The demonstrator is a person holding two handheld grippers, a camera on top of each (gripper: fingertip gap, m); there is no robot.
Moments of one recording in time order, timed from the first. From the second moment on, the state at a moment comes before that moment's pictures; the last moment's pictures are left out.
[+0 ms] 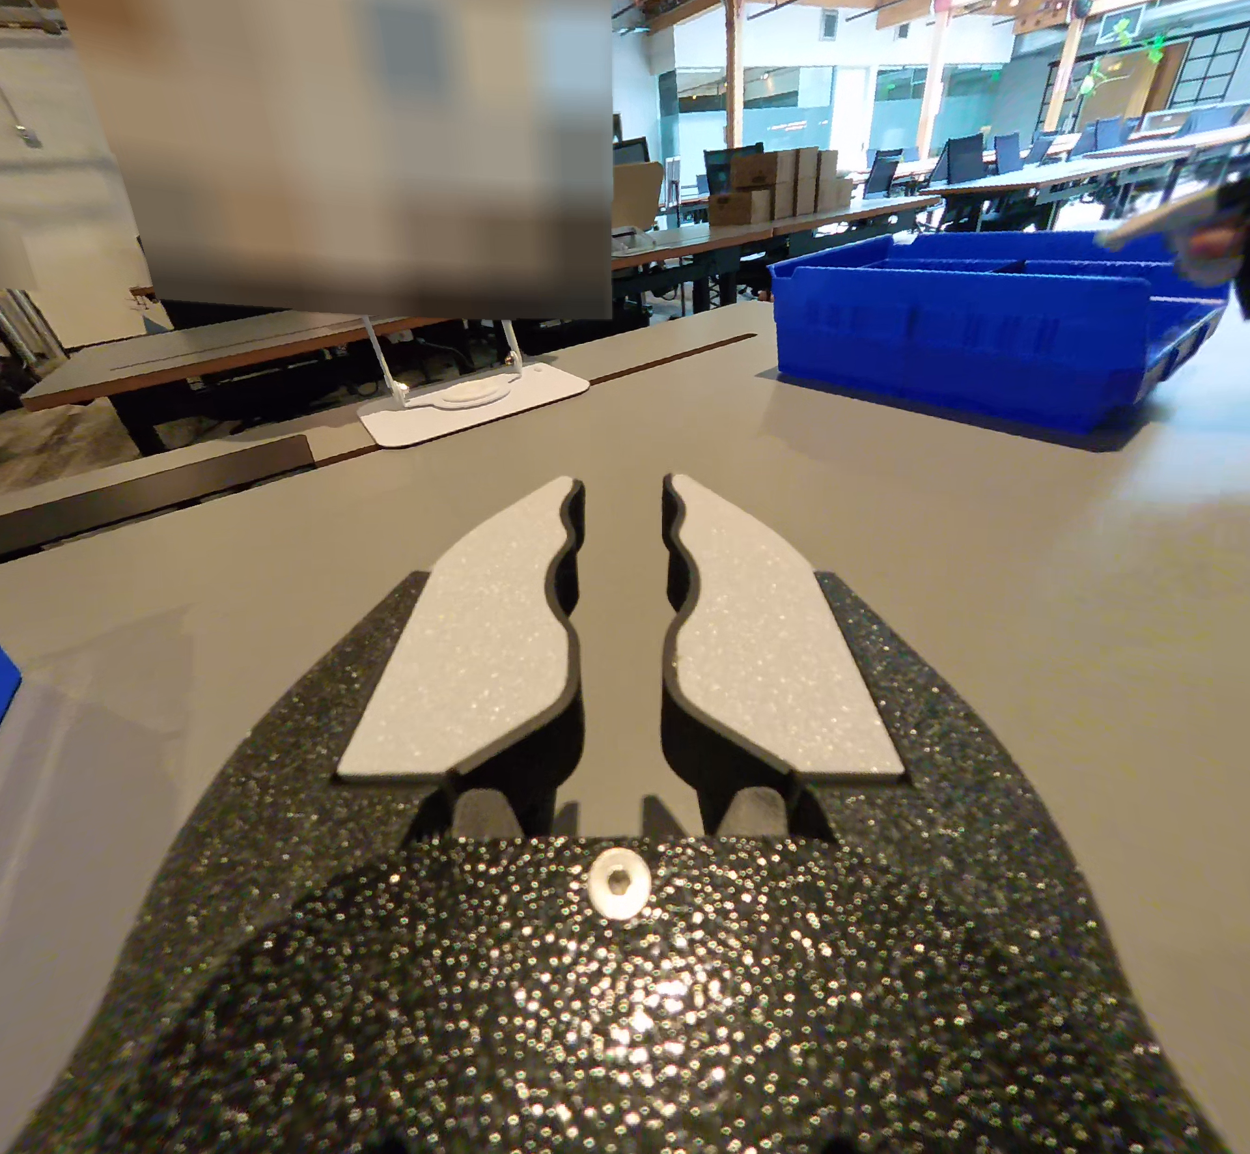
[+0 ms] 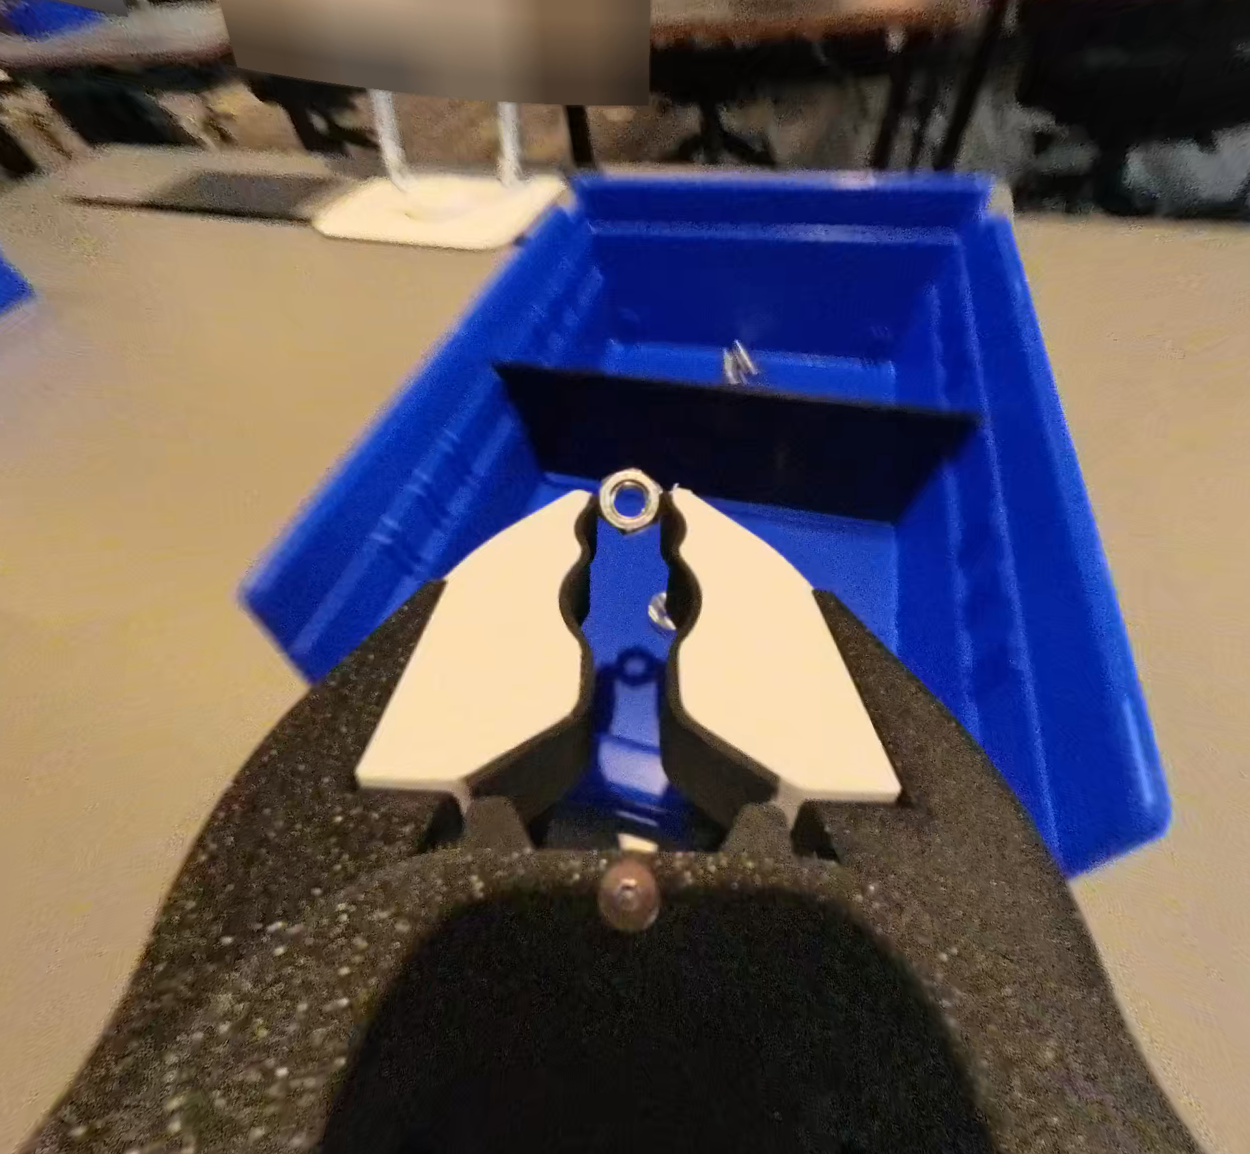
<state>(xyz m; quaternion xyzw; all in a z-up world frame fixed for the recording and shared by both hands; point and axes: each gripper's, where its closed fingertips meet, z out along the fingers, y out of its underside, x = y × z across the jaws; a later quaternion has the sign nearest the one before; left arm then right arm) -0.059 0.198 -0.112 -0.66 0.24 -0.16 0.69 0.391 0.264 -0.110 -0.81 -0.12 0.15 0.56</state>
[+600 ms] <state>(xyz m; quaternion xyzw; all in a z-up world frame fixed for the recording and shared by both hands) -0.057 0.196 -0.112 -0.66 0.24 -0.17 0.69 0.426 0.271 -0.148 -0.86 -0.08 0.10 0.50</state>
